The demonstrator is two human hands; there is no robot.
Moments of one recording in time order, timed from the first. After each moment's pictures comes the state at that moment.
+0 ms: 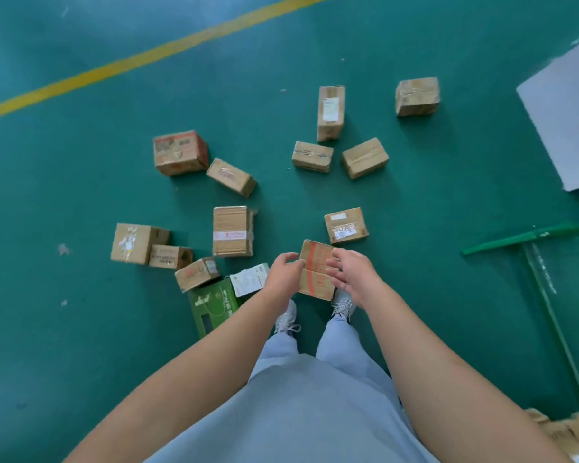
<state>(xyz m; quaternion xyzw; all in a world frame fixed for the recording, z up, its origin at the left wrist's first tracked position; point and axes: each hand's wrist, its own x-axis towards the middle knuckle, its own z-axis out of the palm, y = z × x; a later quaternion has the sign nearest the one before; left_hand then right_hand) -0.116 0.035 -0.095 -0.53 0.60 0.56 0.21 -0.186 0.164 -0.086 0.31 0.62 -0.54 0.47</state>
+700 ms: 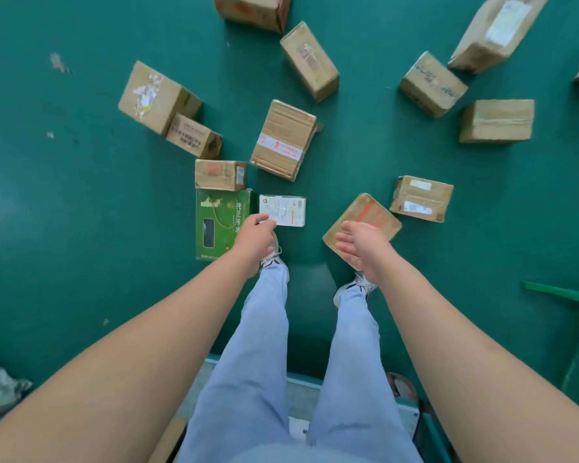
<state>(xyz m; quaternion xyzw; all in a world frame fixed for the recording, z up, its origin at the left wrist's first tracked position) 0.000 -0.188 -0.277 -0.70 0.40 0.58 0.13 -0.150 -0.048 -0.269 0.24 0.68 -0.33 0.60</state>
